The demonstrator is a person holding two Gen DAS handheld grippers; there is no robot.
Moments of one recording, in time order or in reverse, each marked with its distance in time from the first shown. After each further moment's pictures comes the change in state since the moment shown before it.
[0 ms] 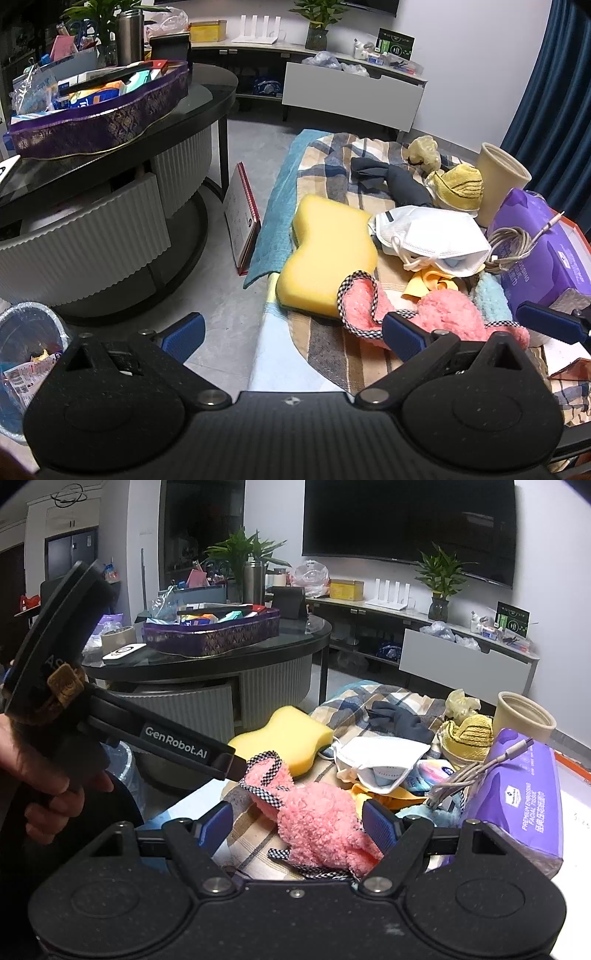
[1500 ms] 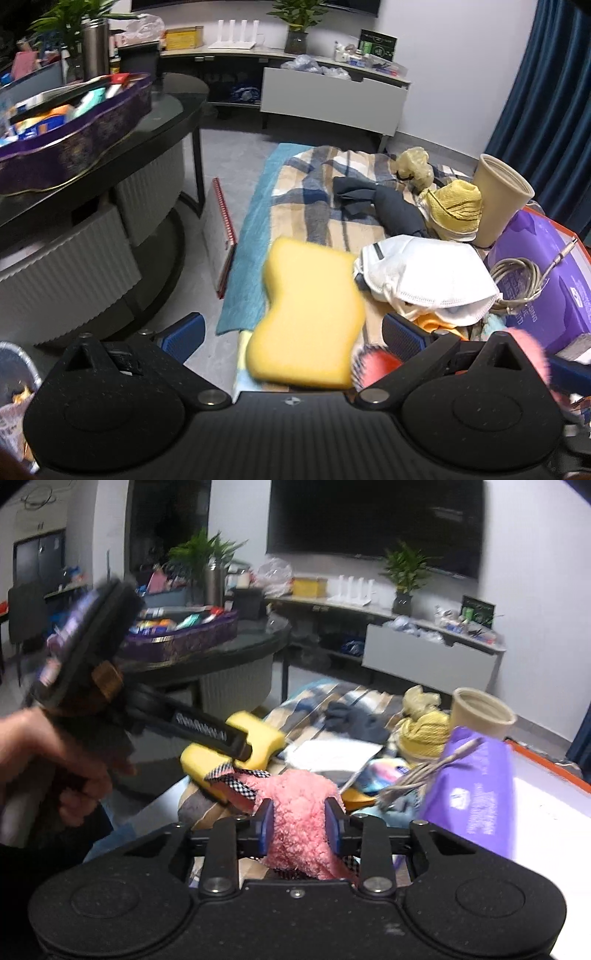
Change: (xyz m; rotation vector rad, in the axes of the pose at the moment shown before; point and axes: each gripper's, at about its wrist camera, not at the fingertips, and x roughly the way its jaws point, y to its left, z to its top) left arm 0.038 -0.011 0.034 0.042 -0.015 -0.056; right arm -0.012 -0.018 0.009 0.048 -0.001 -0.118
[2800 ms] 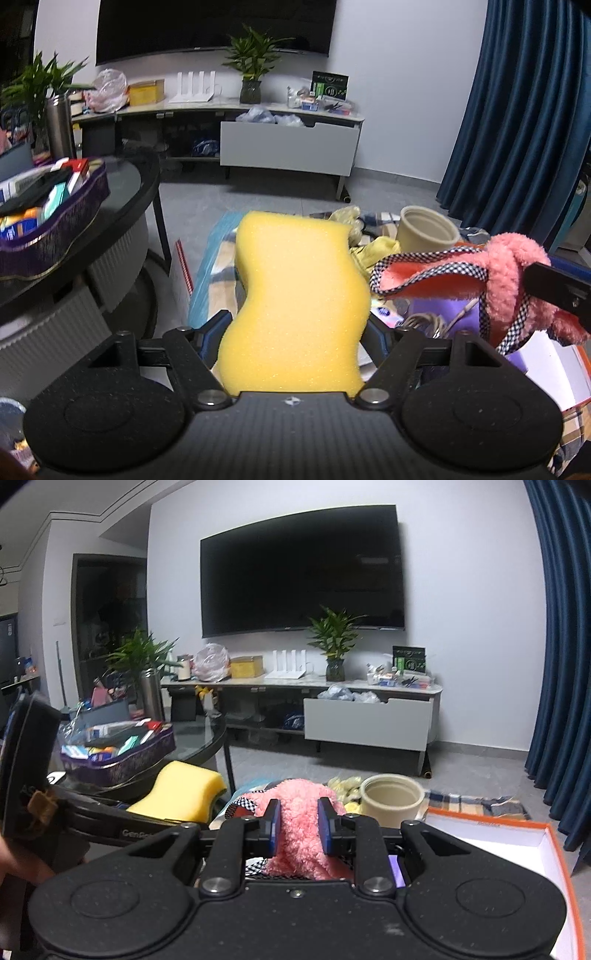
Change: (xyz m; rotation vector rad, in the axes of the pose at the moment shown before) left arm -0.053 -0.060 0.029 0.086 -0.141 -0.064; right arm -0.055 -0.066 0.056 0.173 -0.231 -0.129
